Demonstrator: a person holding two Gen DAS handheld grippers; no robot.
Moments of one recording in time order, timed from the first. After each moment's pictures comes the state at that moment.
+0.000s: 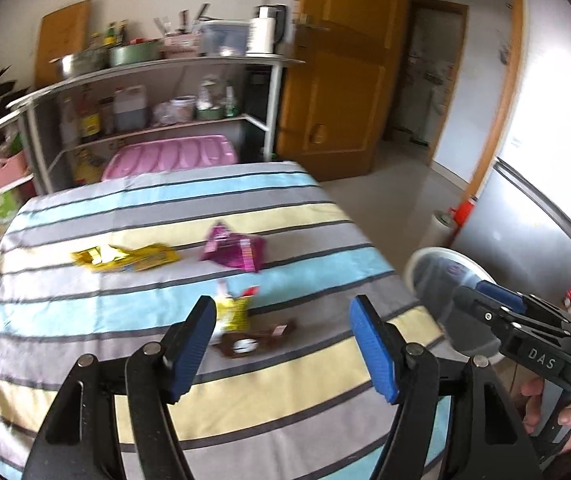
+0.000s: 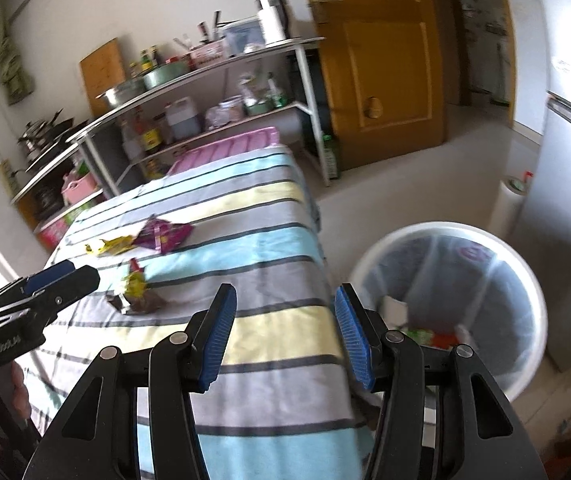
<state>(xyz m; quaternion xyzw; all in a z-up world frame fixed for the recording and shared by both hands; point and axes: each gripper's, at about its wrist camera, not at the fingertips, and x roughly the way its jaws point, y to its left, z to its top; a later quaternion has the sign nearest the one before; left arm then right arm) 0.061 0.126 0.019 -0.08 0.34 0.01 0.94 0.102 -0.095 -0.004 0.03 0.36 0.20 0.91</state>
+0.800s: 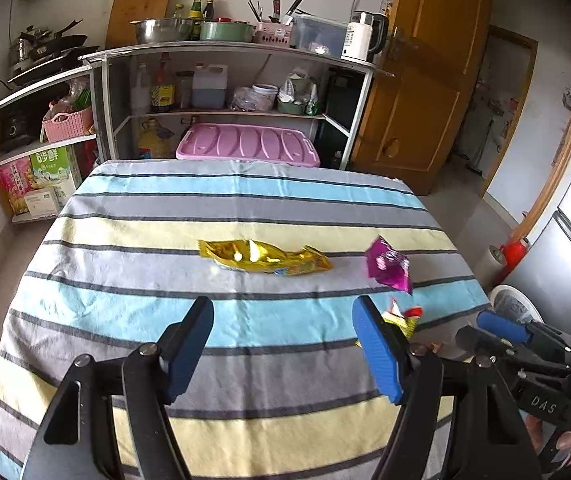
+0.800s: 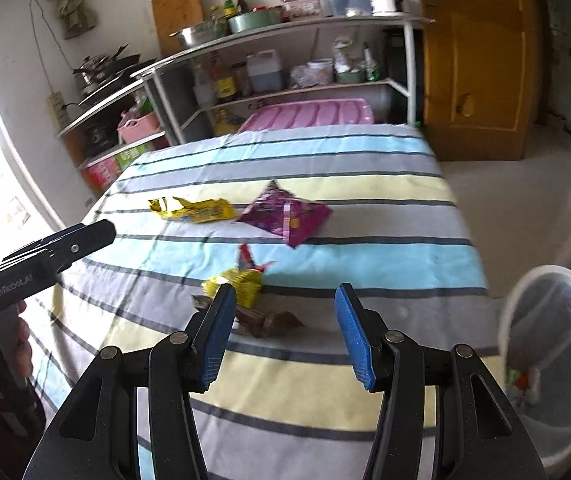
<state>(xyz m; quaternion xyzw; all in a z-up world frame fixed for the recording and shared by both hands) 0.055 0.251 0.002 -0.14 0.35 0.10 0.92 0.124 0.049 -0.027 -0.04 0.40 0.31 0.86</state>
